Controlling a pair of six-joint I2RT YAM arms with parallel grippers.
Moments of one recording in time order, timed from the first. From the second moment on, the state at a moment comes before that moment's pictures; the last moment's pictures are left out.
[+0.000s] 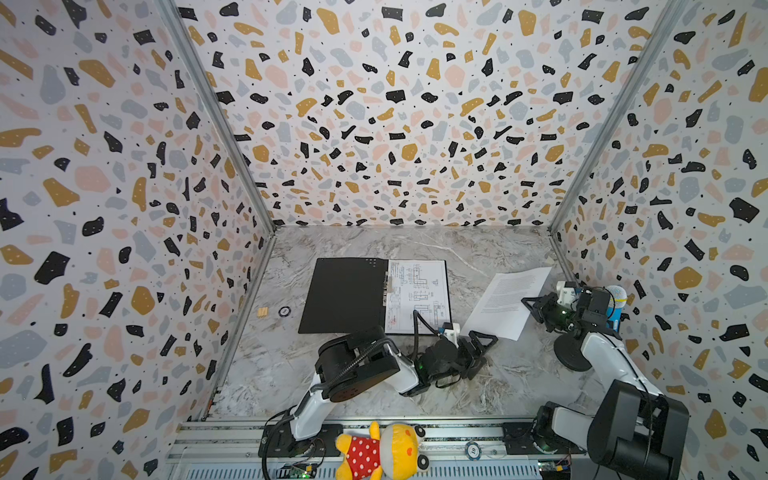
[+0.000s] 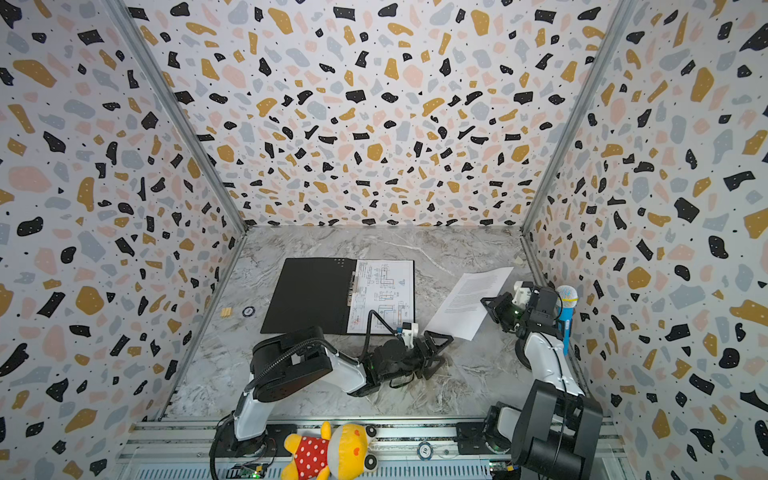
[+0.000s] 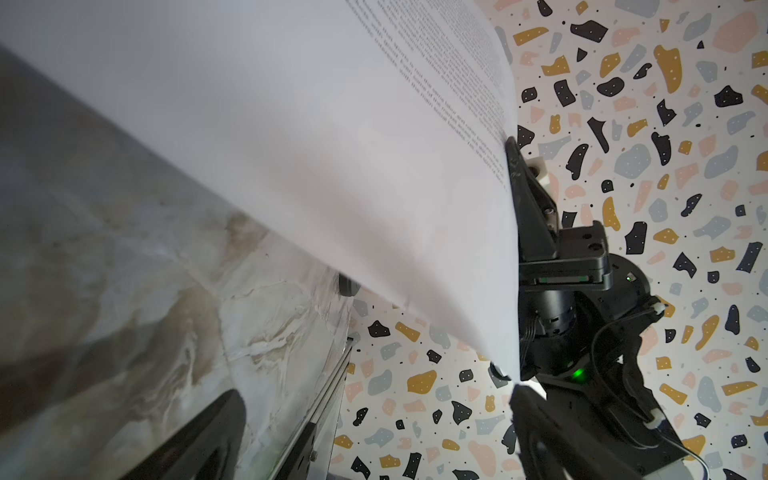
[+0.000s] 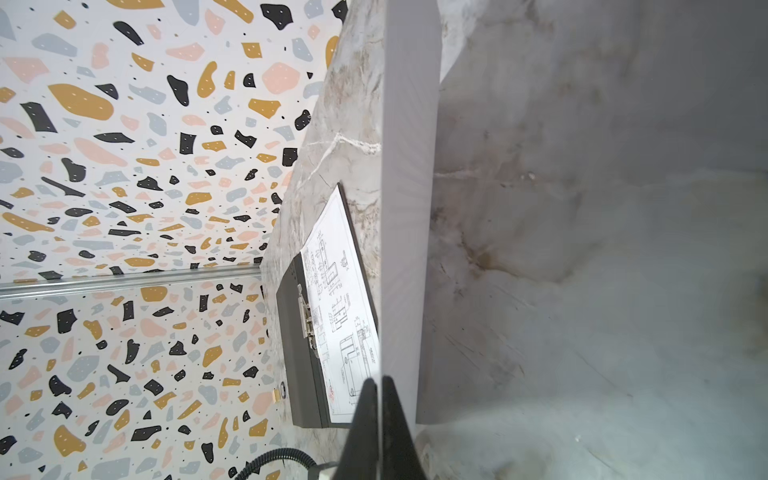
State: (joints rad) left arm -1.19 2.07 0.87 1.03 0.04 -1.68; right arm -0.31 1.20 0.65 -0.16 -0.76 0.73
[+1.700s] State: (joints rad) left arm -0.28 1.17 0.45 0.20 0.10 -1.03; right arm 0.20 1.81 0.98 0.02 -0.71 0.68
